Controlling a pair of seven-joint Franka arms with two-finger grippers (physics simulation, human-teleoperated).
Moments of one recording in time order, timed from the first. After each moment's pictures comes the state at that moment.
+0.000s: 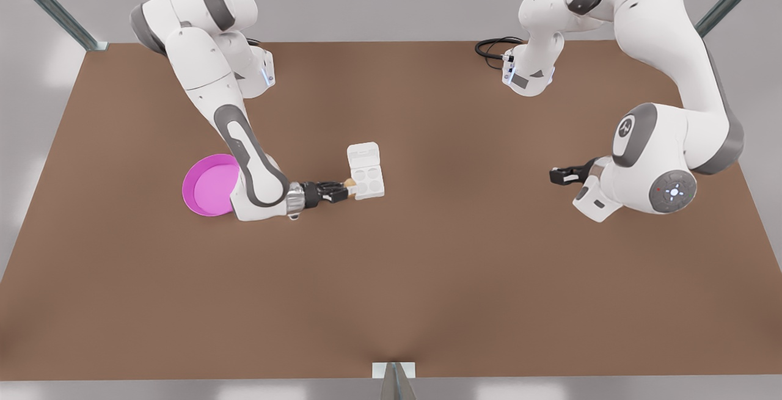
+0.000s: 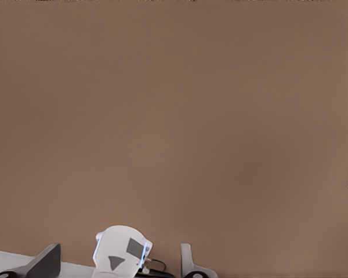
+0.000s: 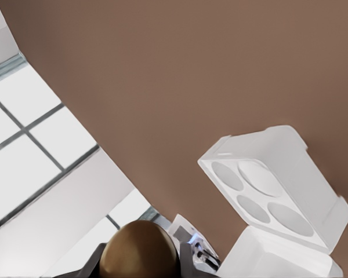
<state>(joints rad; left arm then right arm) -0.01 0.45 -0.17 -1.17 -0.01 1.10 -0.35 0.23 0.60 0.16 -1.92 1.35 1.92 -0.14</state>
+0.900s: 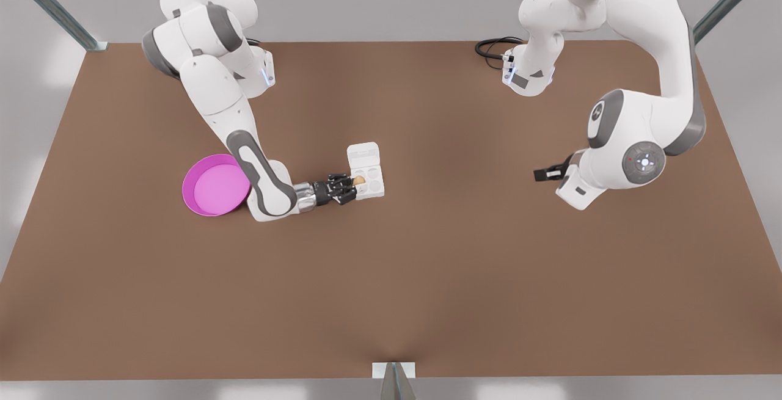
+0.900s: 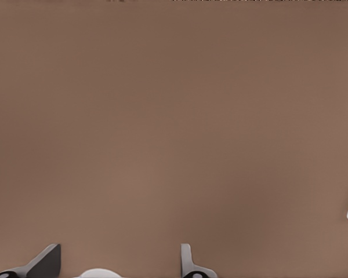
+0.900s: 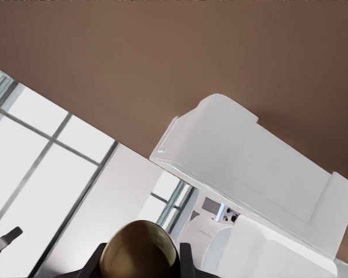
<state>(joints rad) -0.03 0.24 -0.17 -1.58 -0.03 1.46 -0.36 0.22 0.75 0.18 -1.91 1.45 1.84 -0.02</state>
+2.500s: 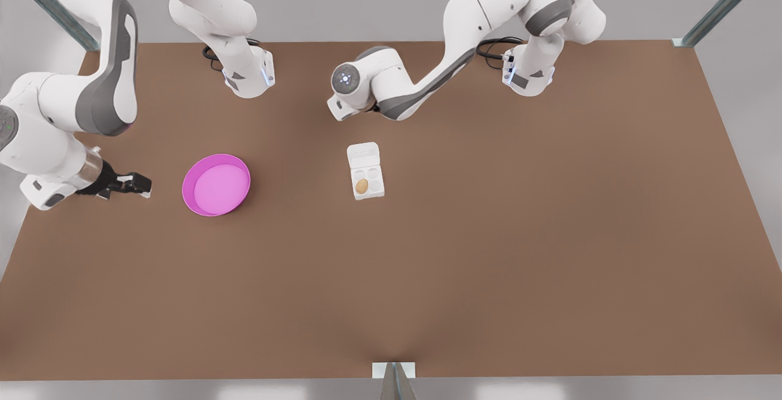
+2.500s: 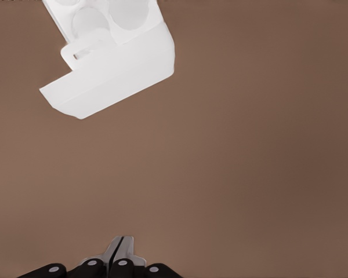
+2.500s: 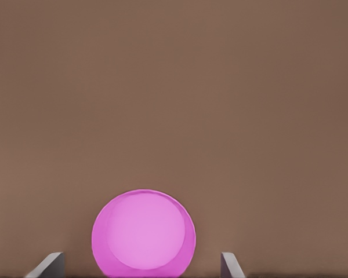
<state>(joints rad) -0.72 0.61 -0.46 -1.53 -0.03 1.83 -0.87 -0.21 0.16 0.12 -1.58 -0.06 1.68 -0.13</state>
